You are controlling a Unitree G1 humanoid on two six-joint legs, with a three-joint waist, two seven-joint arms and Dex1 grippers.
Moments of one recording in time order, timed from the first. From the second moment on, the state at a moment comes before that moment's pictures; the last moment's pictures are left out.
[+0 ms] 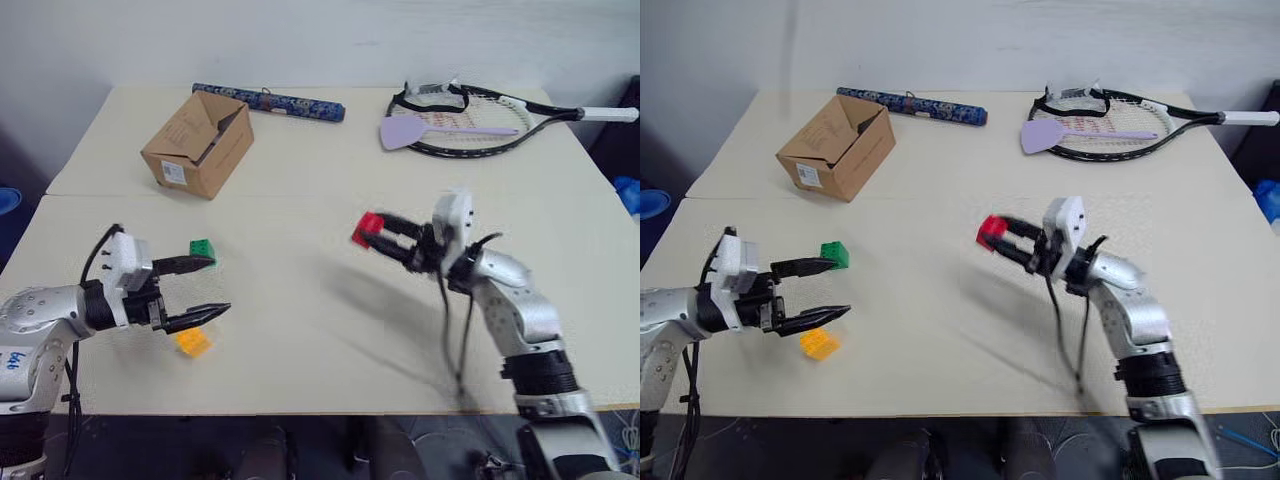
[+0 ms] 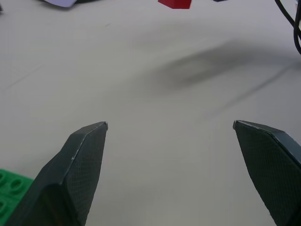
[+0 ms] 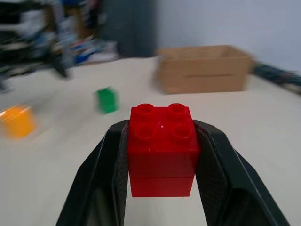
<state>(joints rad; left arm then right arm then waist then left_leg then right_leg) -0.12 0.84 0.27 -0.17 -0.57 0.34 -1.15 -0.48 -0.54 0.09 0.06 0.51 0.11 1.15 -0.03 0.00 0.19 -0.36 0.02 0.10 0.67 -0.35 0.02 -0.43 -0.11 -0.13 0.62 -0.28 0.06</state>
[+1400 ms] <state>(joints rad) 0.20 0.96 0.63 0.18 -0.46 0.21 -1.23 -0.24 -0.60 -0.12 0.10 0.60 -0.12 1.51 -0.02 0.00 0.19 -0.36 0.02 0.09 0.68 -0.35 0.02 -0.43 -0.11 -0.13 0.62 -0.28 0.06</state>
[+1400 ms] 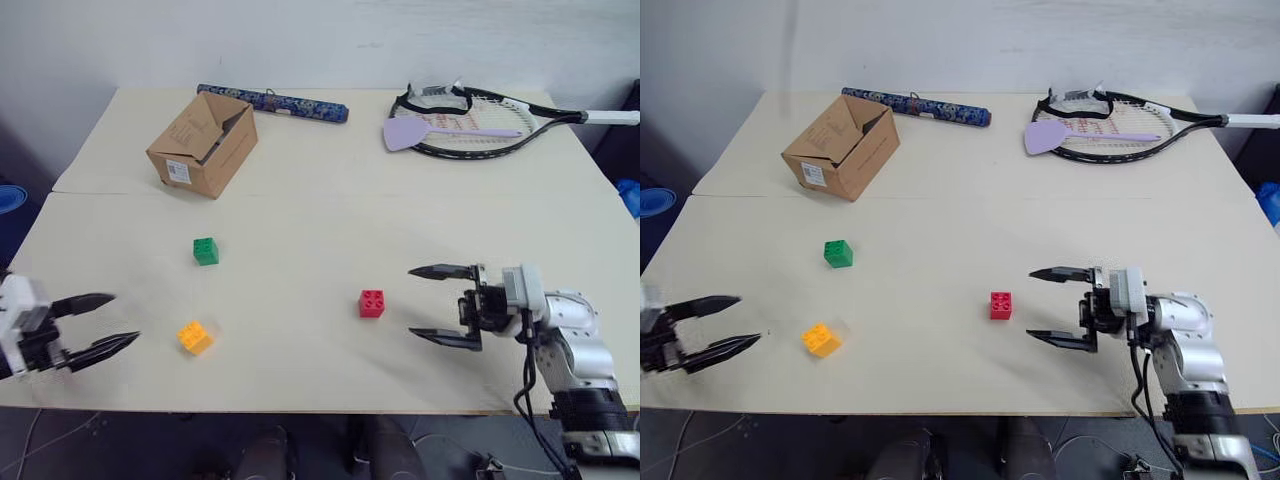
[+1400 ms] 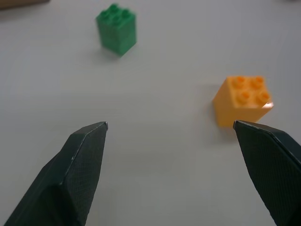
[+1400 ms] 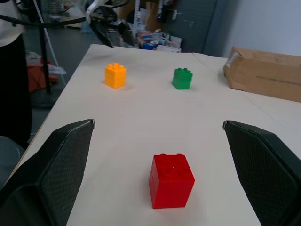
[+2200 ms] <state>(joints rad) -0.82 0.82 0.07 0.88 -0.18 -0.09 -1.29 -0.03 -0.55 -0.16 -0.21 0.55 -0.07 1.12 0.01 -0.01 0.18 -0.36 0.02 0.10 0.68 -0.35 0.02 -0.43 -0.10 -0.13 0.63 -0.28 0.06</state>
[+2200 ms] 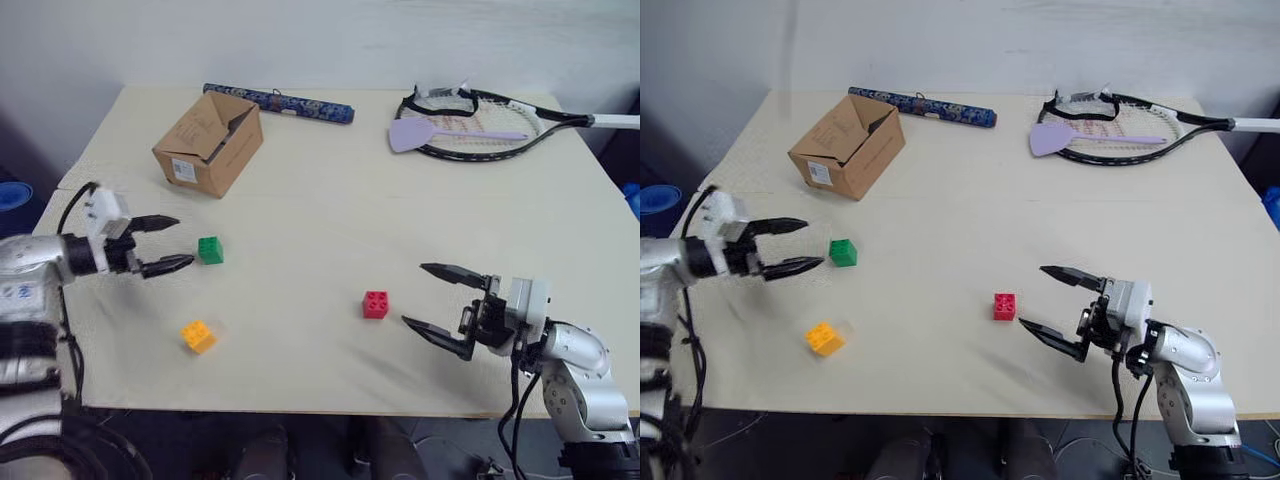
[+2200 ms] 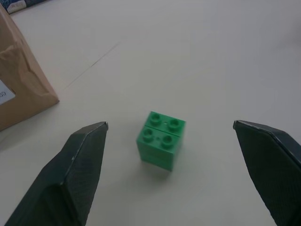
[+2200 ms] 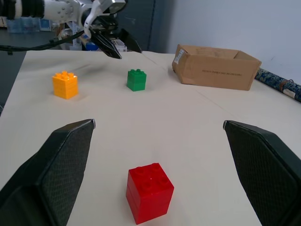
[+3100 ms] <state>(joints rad) -1.06 0.71 -0.04 1.30 0.07 -0.30 -1.40 0.23 -0.59 -0.28 -0.38 0.57 -0.09 1.04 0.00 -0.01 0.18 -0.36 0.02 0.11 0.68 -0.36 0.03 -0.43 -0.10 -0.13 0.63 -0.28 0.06</state>
